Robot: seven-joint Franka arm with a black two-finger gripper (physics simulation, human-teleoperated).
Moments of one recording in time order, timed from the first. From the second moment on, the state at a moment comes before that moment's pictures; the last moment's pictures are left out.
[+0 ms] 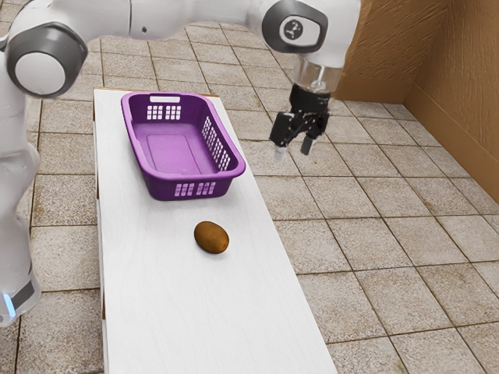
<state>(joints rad) -0.33 0.08 0.26 -1.48 -0.18 1.51 -2.14</state>
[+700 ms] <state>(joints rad) -0.37 -0.16 0.34 -2.16 -0.19 2.00 -2.27</state>
